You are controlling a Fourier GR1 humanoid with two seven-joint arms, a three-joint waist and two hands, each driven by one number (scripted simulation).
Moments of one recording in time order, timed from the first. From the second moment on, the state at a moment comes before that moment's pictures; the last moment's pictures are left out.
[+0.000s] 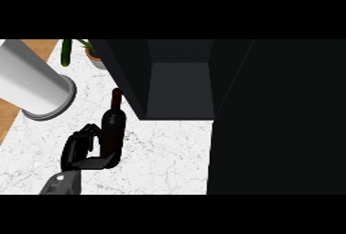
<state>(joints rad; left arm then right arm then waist) -0.28 0.17 0.17 -0.62 0.06 -0.14 -0.87 0.40 -0.08 0.30 -2.48 -0.08 0.14 0.25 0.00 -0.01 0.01</state>
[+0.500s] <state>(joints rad) -0.23 0.07 0.05 -0.93 -0.01 0.04 -0.59 0.41 -0.08 0.30 -2.48 -0.07 0.15 0.24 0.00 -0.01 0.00</state>
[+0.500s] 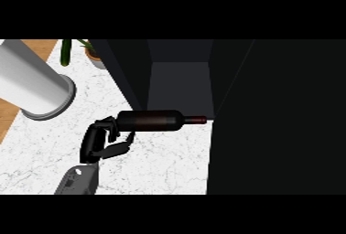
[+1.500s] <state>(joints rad) -0.35 0.06 -0.20 -1.10 -0.08 0.38 -0.17 0.45 -0.07 0.26 -2.48 -0.09 0.19 0.20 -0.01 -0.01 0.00</state>
